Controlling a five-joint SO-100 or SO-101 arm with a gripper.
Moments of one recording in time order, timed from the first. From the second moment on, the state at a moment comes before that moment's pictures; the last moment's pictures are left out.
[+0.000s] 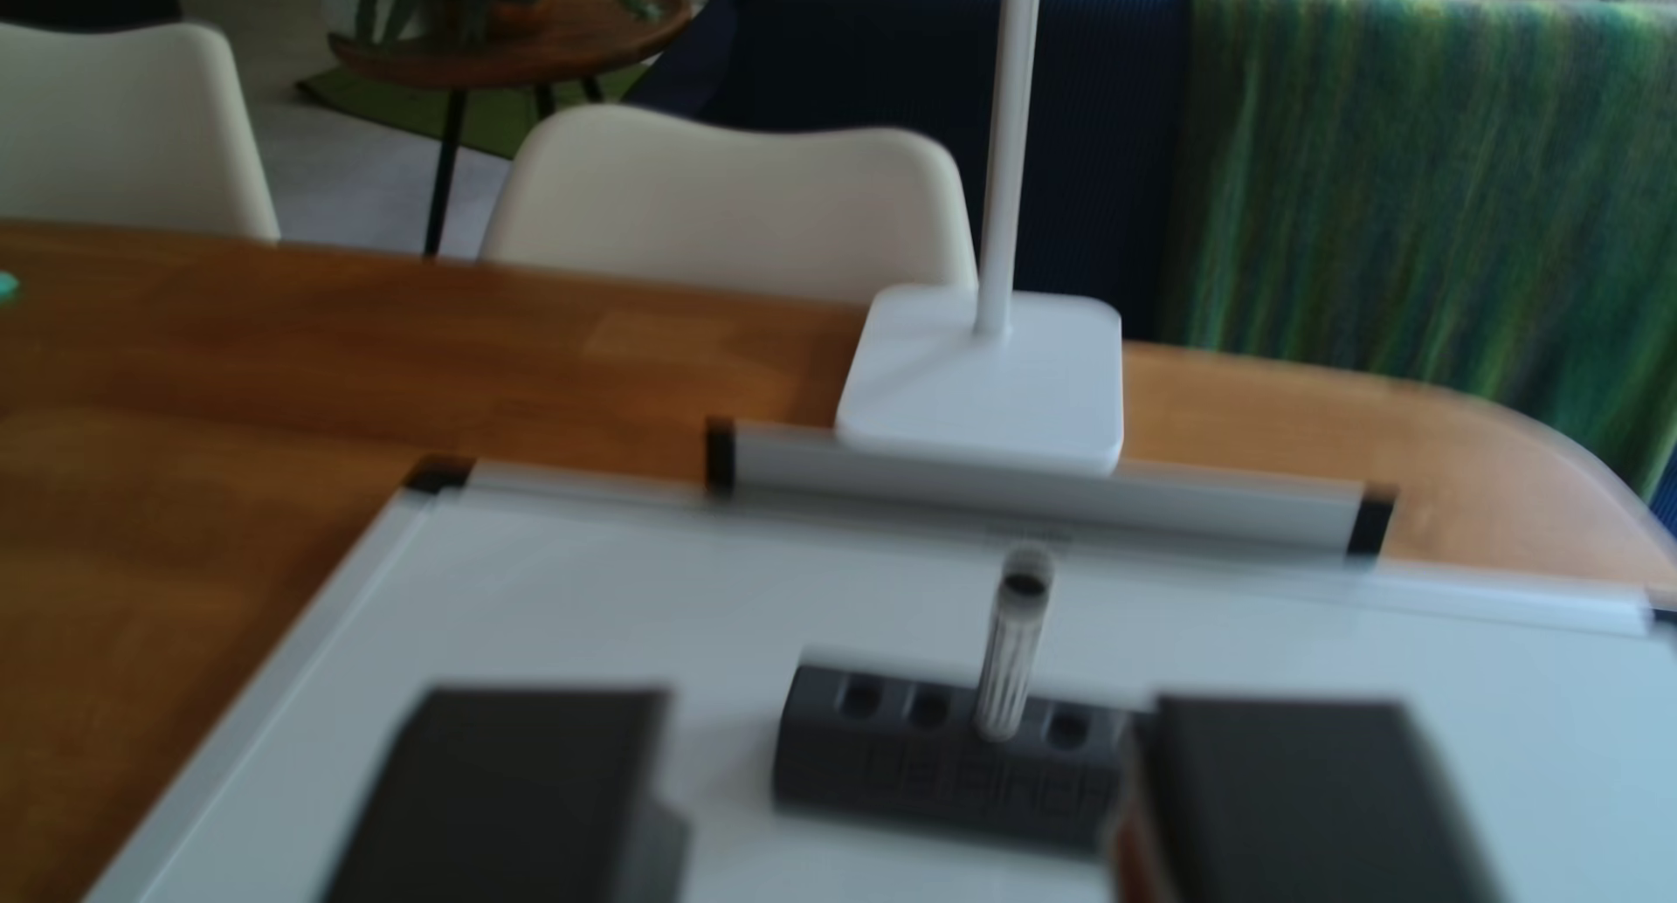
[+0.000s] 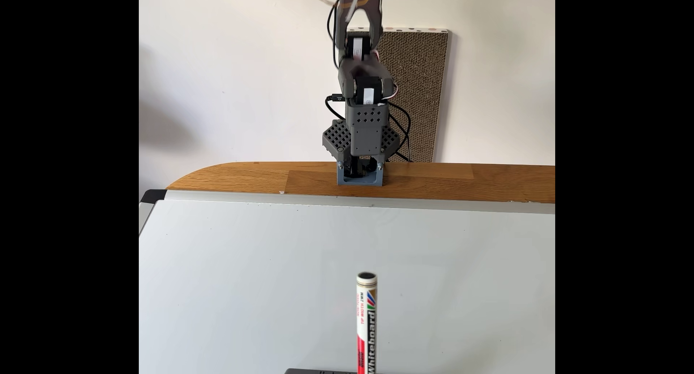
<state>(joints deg) -1.3 168.5 93.7 91.5 -2.9</state>
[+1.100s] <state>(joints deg) 1.8 71.5 40.7 83.8 -9.8</state>
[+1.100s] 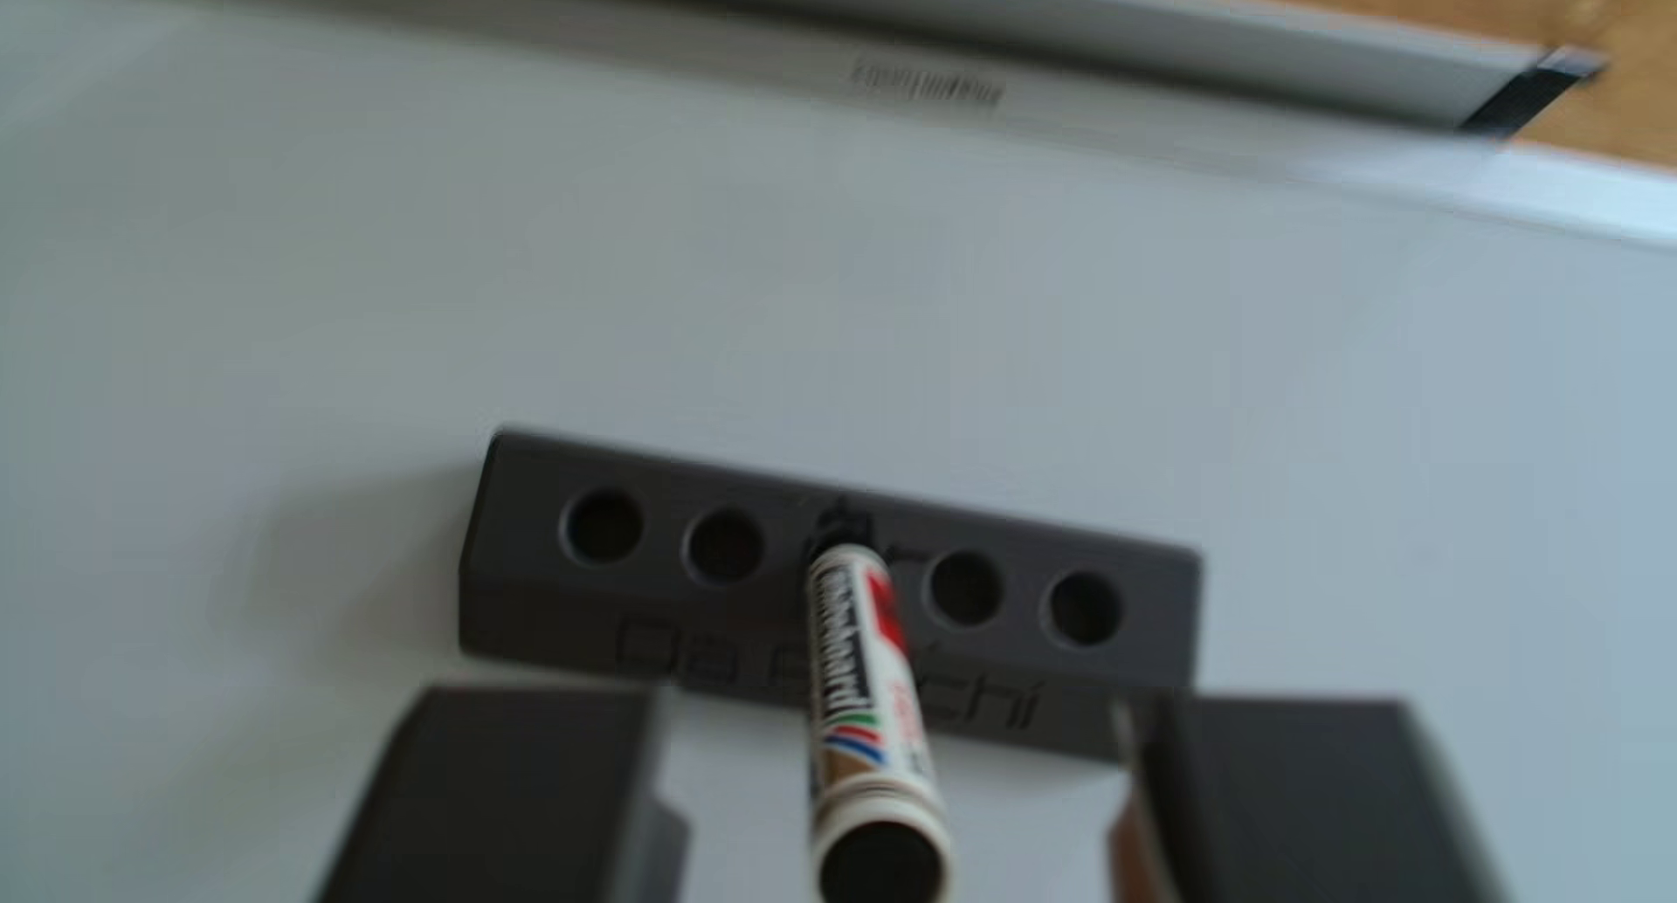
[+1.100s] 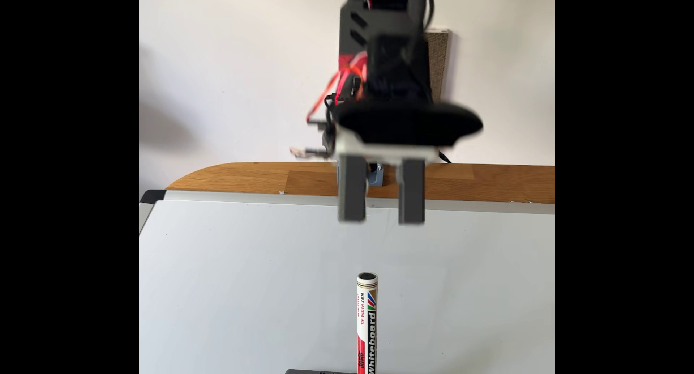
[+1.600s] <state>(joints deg) 1.2 63.5 40.7 83.8 -9.8</state>
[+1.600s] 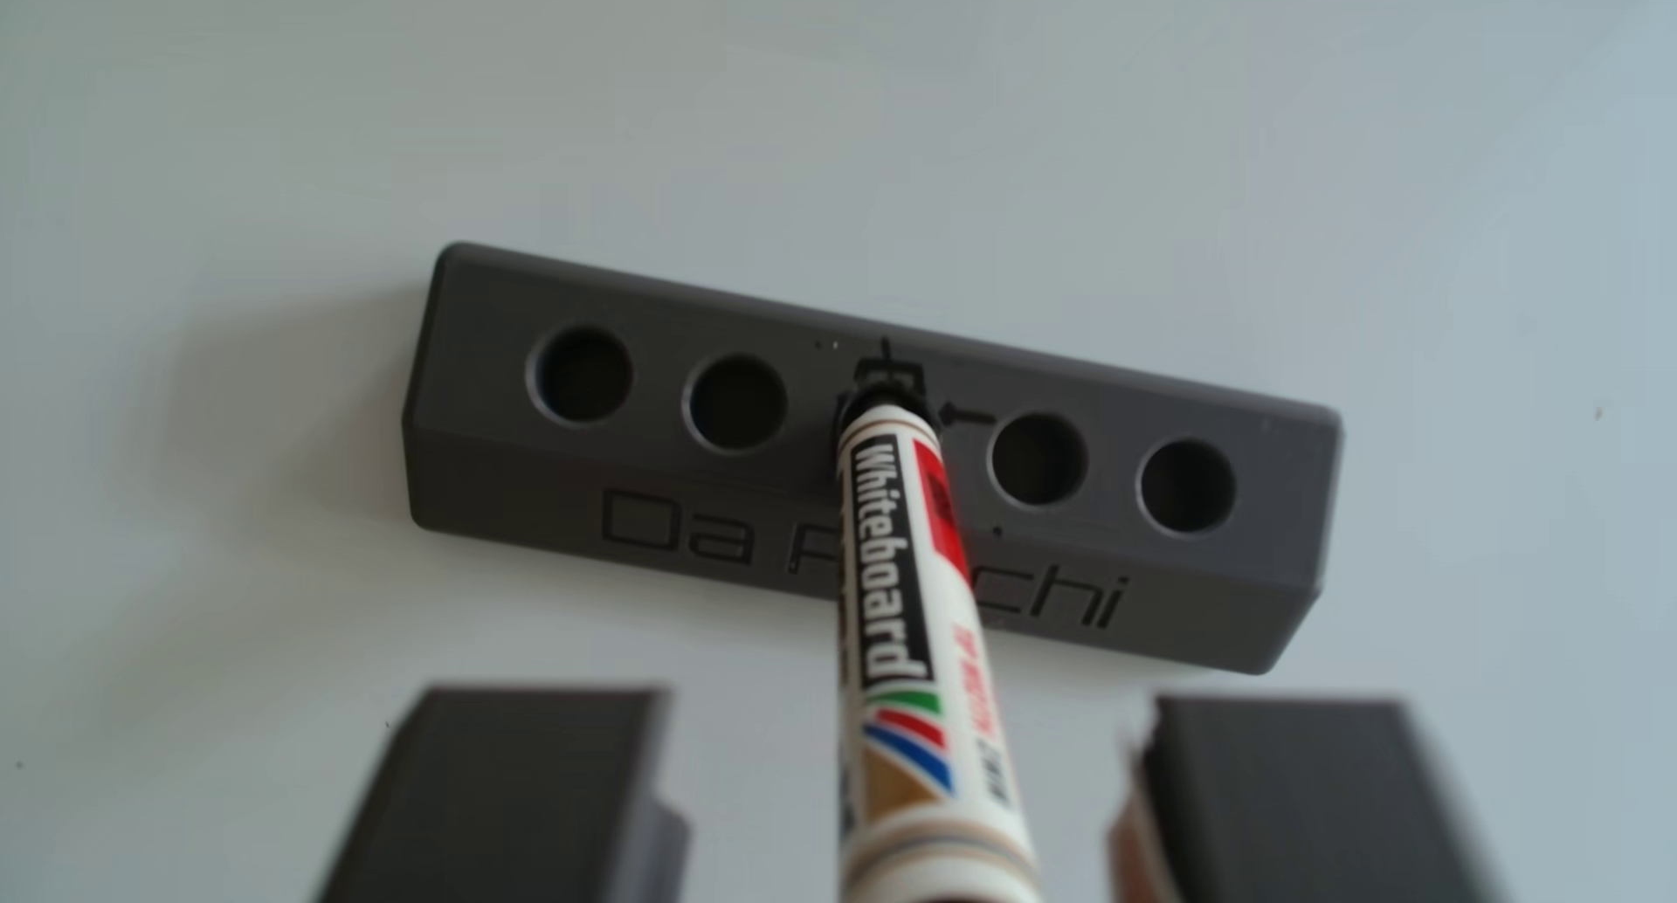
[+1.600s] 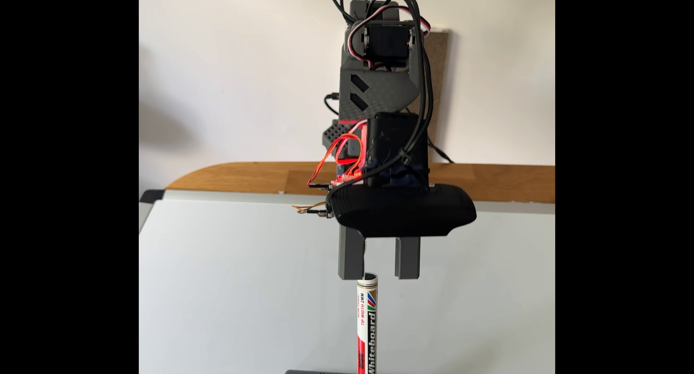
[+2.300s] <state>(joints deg) 3.3 61.2 40.7 81.7 -9.8</state>
